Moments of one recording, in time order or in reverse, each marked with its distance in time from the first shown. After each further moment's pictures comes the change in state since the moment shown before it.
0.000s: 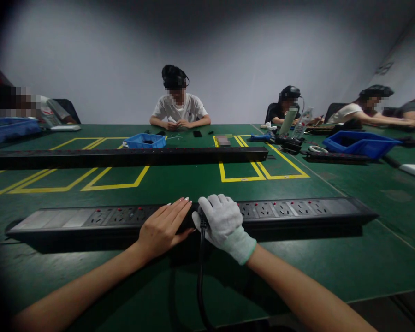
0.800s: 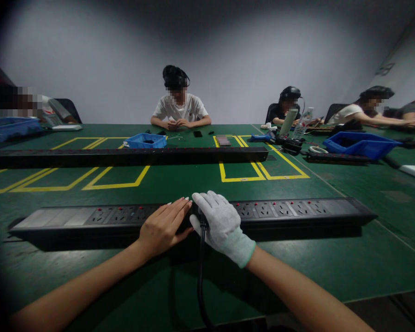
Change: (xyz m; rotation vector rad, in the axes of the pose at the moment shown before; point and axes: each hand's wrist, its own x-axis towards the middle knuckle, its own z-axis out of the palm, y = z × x) left_hand 0.001 -0.002 0.001 -0.002 -0.001 0.013; right_hand -0.003 -0.006 -0.004 0.284 0.078 -0.001
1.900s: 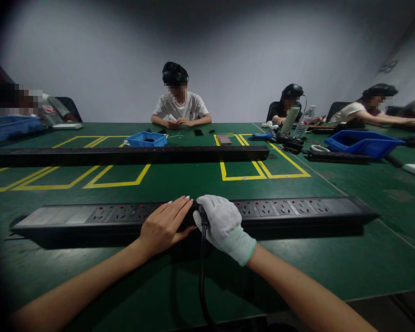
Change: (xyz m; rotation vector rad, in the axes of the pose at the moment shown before) left_hand 0.001 0.001 -0.003 -0.019 -0.015 -0.028; right_hand -0.002 0.001 0.004 0.009 -0.001 0.040
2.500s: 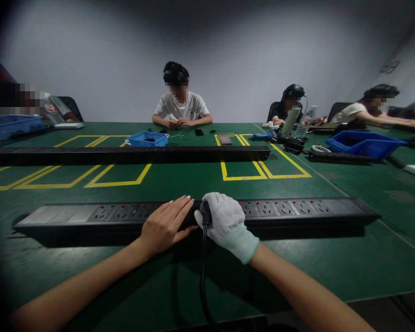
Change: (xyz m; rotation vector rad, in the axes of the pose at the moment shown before) left_hand 0.000 0.000 0.000 -0.028 0.017 -0.007; right_hand 0.005 0.003 -0.006 -0.110 -0.102 0.072
